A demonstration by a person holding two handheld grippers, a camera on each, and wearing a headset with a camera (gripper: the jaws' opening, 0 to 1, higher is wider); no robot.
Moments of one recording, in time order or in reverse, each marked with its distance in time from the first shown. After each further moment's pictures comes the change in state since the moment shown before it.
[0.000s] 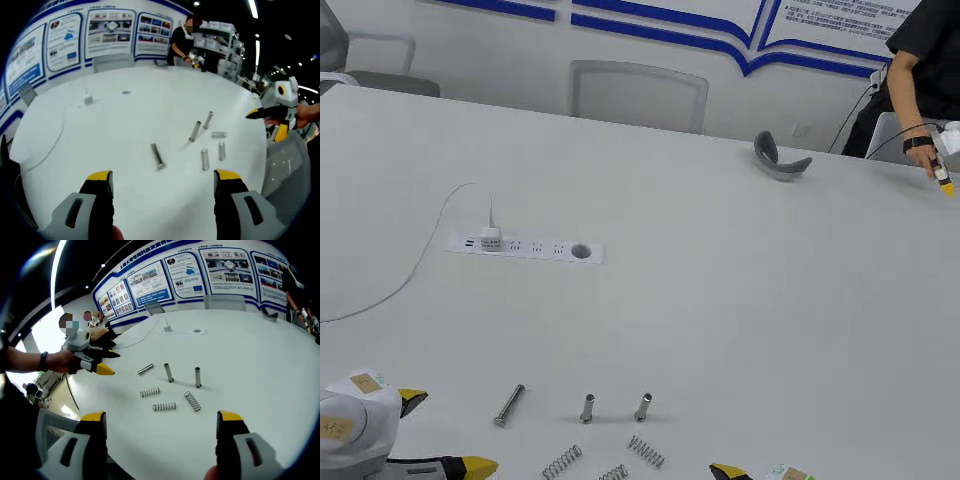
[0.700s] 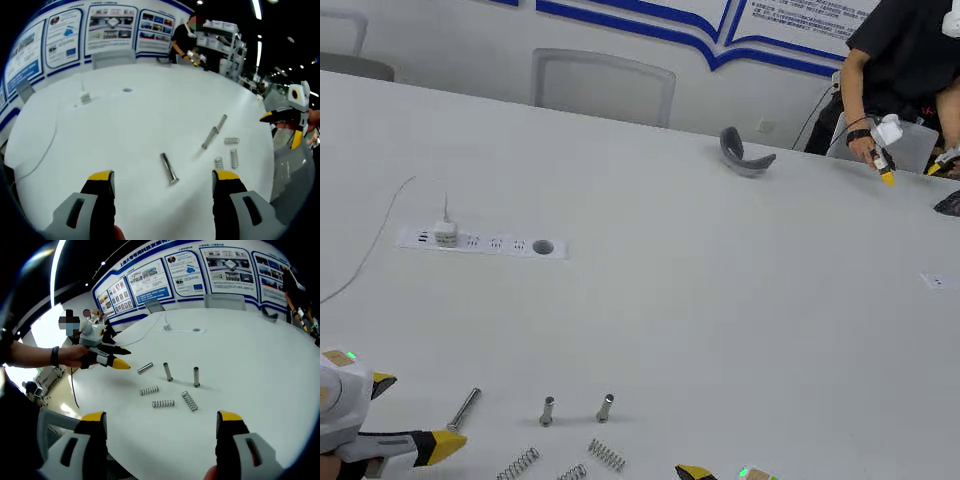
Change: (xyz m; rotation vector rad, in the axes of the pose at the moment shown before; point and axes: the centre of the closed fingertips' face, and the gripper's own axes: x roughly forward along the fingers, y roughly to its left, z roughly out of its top) left arm 0.035 0.011 0.015 -0.018 0.013 -0.008; right arm -0.005 -0.002 0.001 -0.011 0.020 -0.008
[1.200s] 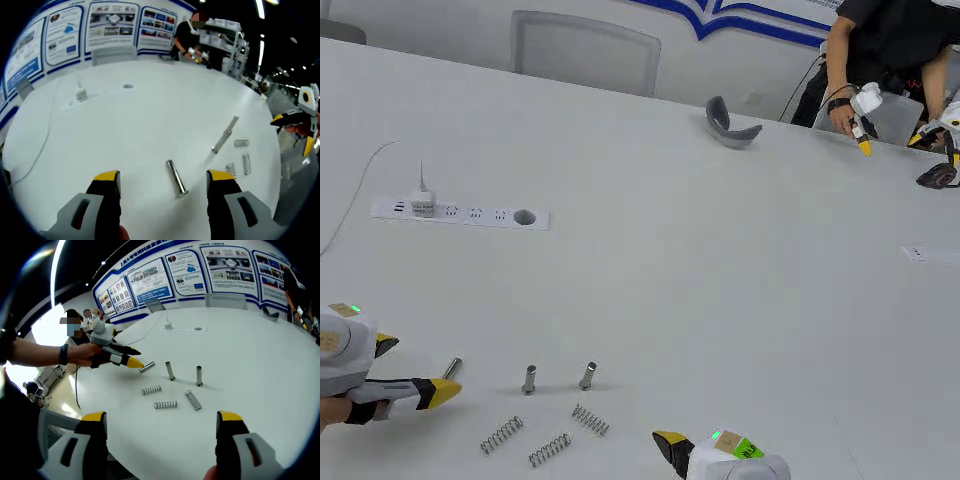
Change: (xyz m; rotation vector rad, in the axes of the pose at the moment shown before) left arm 0.032 0.008 0.001 -0.010 0.026 0.011; right arm 0.004 0.006 -0.001 0.006 0.004 0.009
